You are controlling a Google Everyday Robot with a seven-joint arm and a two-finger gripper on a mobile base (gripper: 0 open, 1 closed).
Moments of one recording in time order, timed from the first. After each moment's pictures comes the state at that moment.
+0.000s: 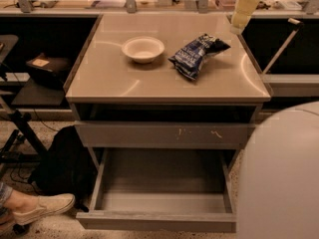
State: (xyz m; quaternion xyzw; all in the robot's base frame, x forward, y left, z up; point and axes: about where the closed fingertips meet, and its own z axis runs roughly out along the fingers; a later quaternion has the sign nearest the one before) arm 0.681 -0.217 1.031 -0.54 0.80 -0.14 0.20
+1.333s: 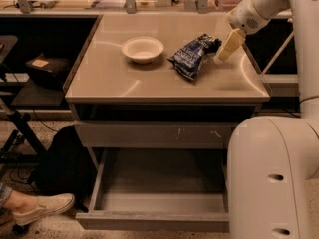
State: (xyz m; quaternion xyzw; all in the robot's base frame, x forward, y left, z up) arm 0.755 -0.207 0.897 -0.58 0.75 0.07 0.31
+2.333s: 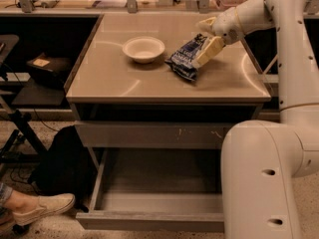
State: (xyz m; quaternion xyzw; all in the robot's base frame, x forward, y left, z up) arm 0.751 -0.129 0.883 -0.59 0.66 0.24 0.39
